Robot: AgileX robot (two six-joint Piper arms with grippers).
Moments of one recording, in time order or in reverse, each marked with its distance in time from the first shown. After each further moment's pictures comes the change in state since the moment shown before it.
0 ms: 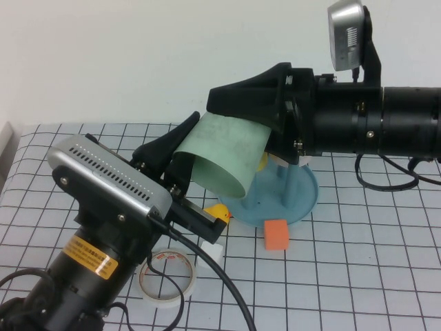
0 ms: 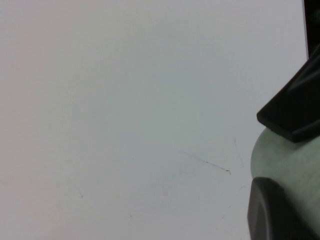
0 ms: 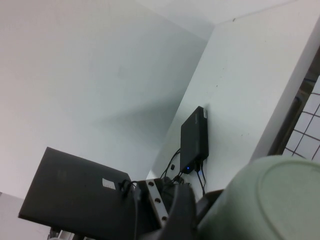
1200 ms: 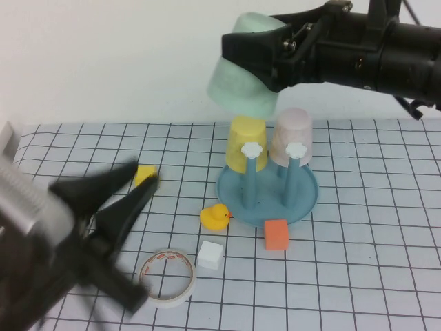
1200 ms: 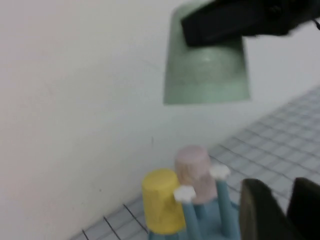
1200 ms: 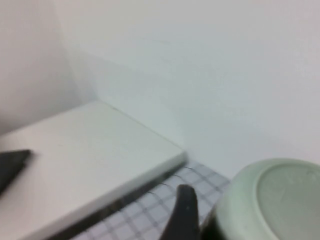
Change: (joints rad) right arm 0.000 0.010 -0.159 0.001 -0.315 -0.761; left arm -0.002 -0.513 0.009 -0.185 0.820 0.069
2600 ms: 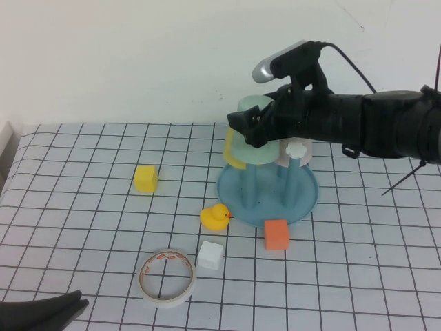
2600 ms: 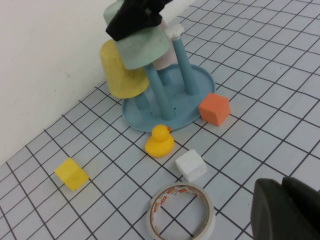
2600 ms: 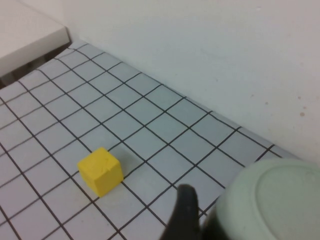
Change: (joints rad) right arm 0.000 0.404 -0.130 0.018 -0.258 -0.204; left arm 0.000 -0.390 0.002 0.364 0.797 -0.227
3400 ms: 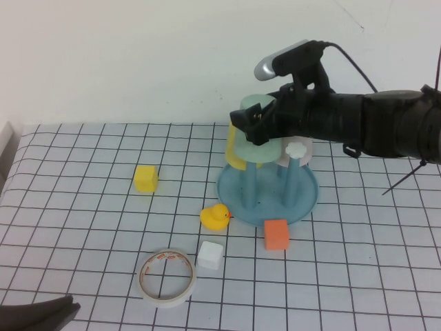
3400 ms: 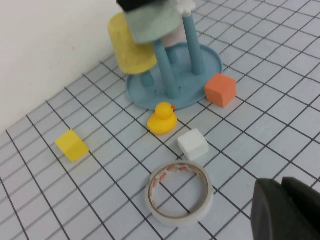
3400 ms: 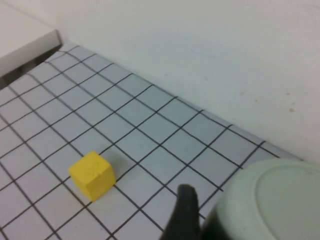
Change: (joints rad) right arm 0.000 0.001 -0.002 0.002 -0.023 0.024; left arm 0.000 0.000 0.000 0.066 0.055 -0.121
